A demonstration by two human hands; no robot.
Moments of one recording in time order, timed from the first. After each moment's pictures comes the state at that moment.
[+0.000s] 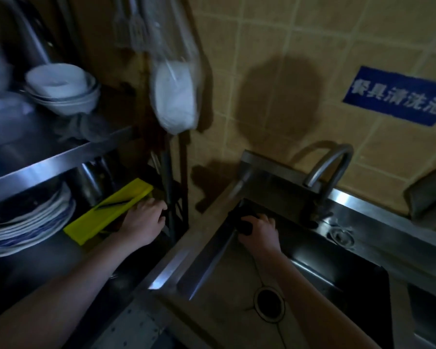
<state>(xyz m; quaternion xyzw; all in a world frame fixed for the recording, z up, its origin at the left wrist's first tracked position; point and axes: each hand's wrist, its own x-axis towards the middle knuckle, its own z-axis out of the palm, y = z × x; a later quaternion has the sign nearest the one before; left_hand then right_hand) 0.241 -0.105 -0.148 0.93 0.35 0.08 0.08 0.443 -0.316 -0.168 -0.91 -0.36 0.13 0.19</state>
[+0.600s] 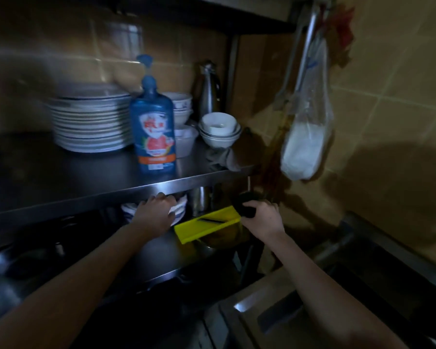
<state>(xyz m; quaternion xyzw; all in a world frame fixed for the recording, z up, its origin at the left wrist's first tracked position) 0.021 -0.069 -0.056 0.83 0.56 0.10 0.02 0.281 -0.146 -0.047 -0.77 -0.59 0.12 0.21</state>
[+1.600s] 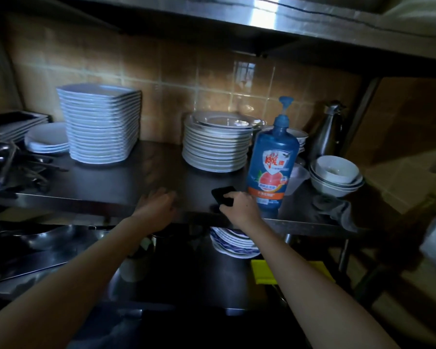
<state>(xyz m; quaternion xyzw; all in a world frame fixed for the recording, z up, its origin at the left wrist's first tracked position) -0.191 -0.066 -0.012 0.67 0.73 0.14 0.02 0.022 0.001 -0.009 -0.59 -0.76 0.15 0.23</state>
